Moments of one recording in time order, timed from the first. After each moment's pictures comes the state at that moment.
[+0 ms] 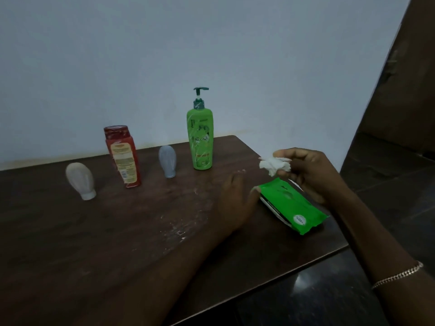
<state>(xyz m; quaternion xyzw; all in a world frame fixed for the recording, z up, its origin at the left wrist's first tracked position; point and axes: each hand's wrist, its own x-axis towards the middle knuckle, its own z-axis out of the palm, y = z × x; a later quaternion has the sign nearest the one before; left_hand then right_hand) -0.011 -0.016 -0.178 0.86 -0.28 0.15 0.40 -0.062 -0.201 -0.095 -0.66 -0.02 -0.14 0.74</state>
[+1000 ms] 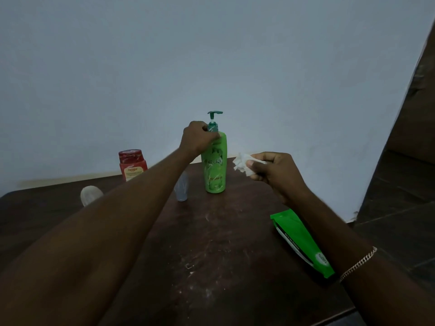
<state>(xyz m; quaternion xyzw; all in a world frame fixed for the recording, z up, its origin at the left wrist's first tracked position) 0.181 0.045 -0.030 0.86 -0.14 0.17 0.47 0.032 -0.142 -0.079 -0.69 -0.05 -0.18 0.70</state>
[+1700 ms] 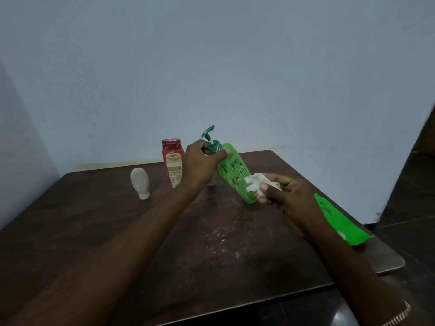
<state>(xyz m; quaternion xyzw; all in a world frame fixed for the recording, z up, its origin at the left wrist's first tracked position) 0.034 0.121 -0.070 0.78 -0.10 0.24 0.57 -0.064 -0.086 -0.119 -0.65 -0.12 -0.12 0.74</state>
